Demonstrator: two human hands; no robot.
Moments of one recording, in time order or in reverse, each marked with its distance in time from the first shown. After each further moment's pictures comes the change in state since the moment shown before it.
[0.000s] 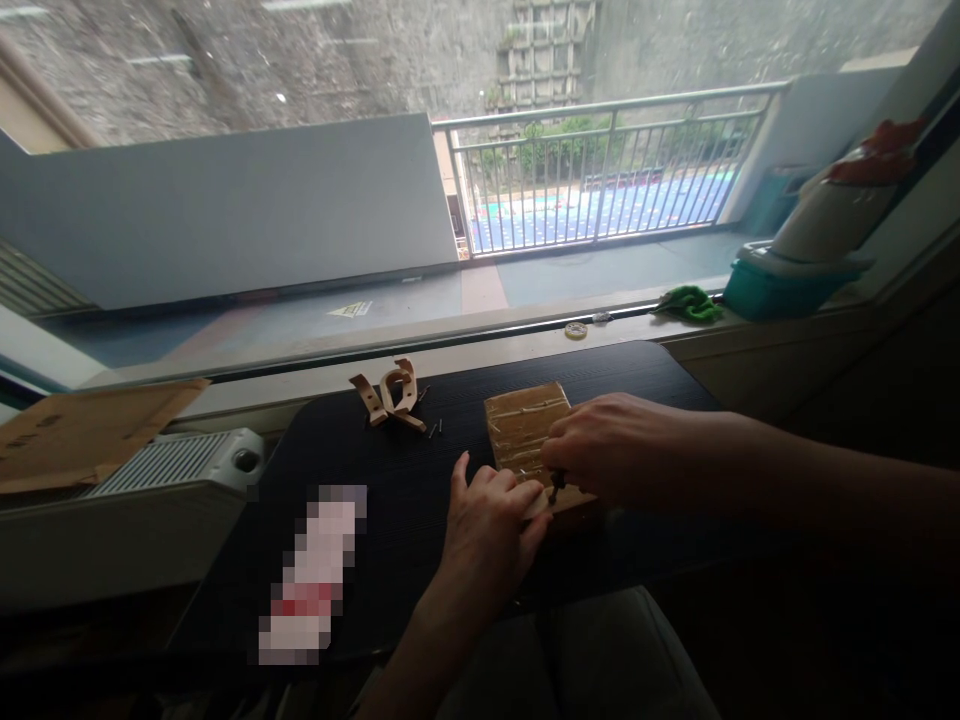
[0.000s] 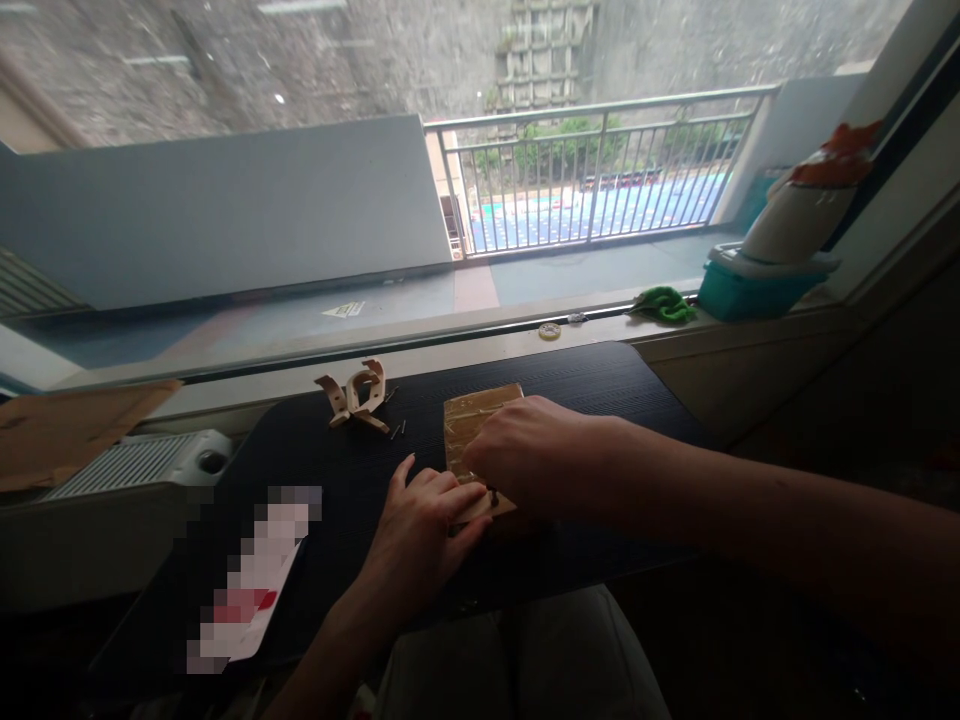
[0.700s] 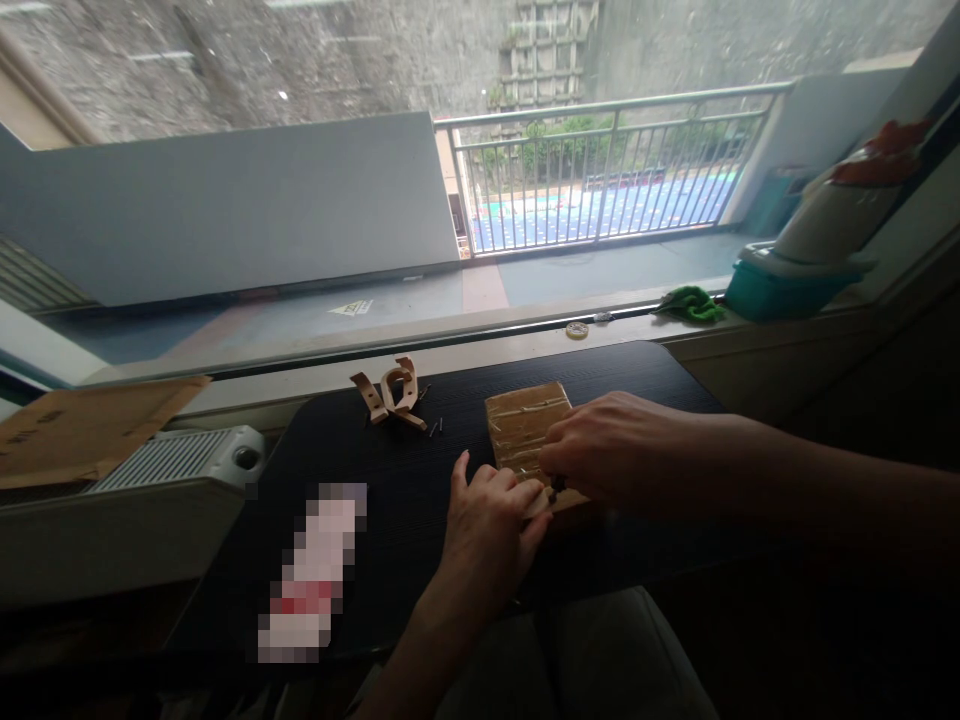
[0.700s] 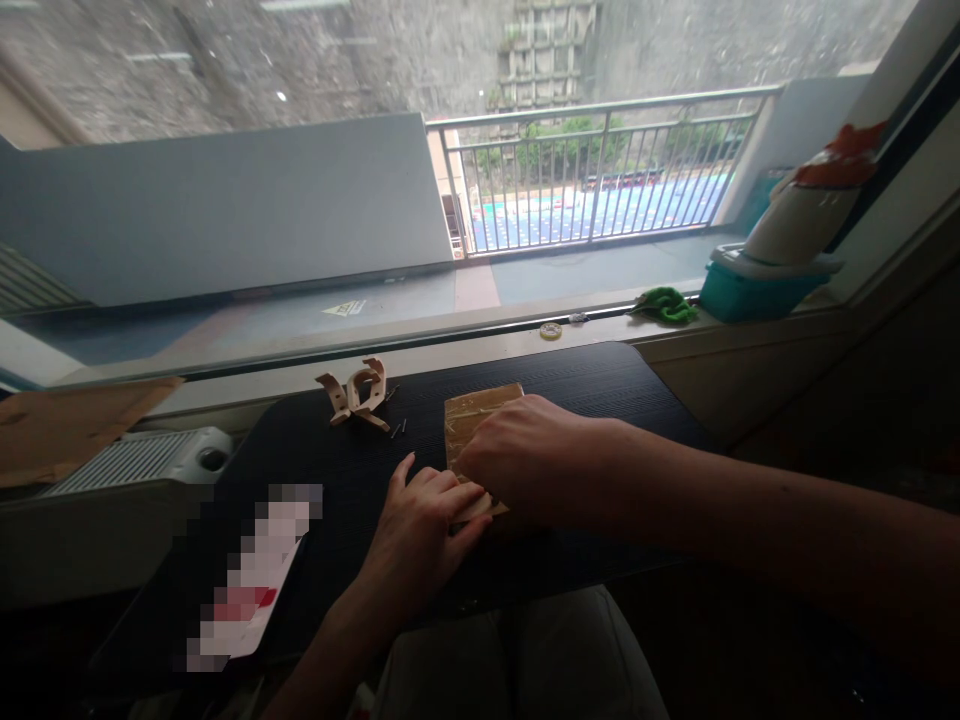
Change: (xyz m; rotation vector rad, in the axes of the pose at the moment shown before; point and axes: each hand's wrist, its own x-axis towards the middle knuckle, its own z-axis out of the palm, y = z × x) left_hand 0.001 0.000 -0.001 0.017 0.002 0.002; right_hand 0.001 -0.002 -0.003 0.036 0.022 -0.026
